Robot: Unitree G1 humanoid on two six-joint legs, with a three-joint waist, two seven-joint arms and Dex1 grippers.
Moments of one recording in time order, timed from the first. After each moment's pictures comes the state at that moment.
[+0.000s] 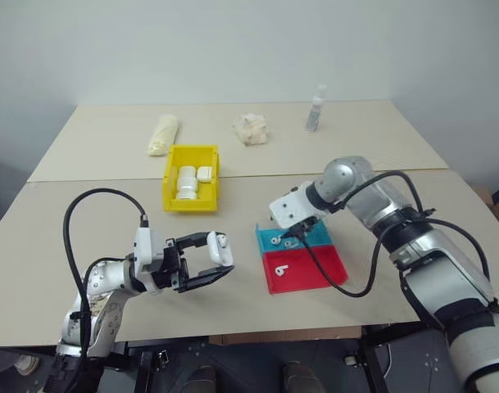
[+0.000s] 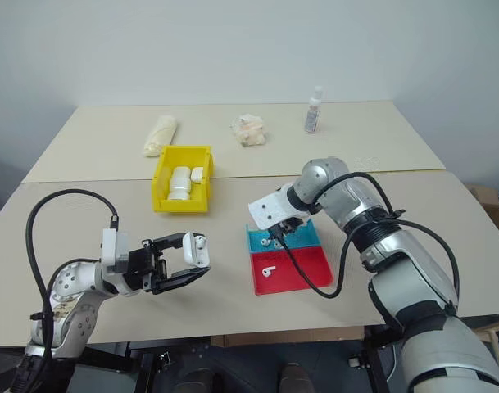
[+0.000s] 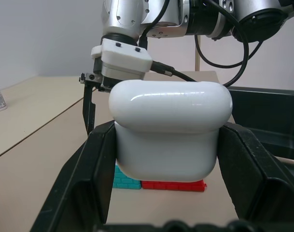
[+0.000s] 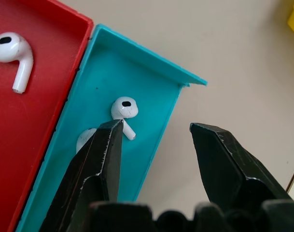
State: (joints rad) left arm -0.14 0.51 0.08 -0.23 -0.55 0.04 -1.16; right arm -1.17 -0.54 0.61 0.63 -0.27 -0.33 1.35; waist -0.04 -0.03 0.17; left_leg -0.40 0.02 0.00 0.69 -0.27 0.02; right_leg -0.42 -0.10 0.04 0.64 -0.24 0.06
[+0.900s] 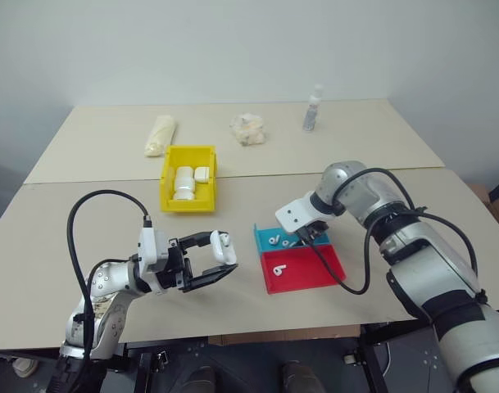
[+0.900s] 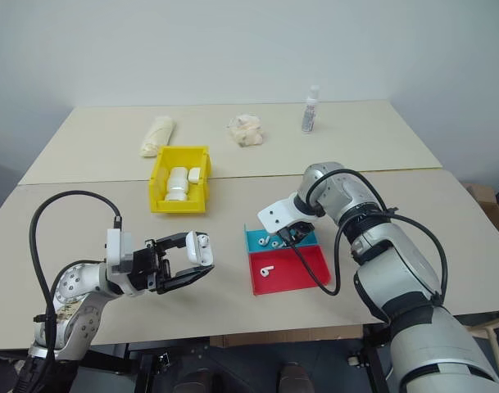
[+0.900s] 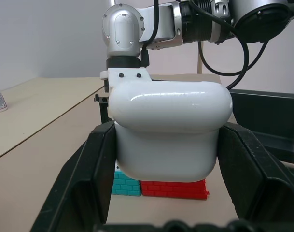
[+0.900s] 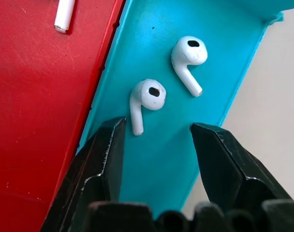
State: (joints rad) left arm -0.13 0.50 0.05 -0.24 -0.55 0.04 -1.12; right arm -1.23 -0.47 0.61 0.93 -0.37 -0.37 1.45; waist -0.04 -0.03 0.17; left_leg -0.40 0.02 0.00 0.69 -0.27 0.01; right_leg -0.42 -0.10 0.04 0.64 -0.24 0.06
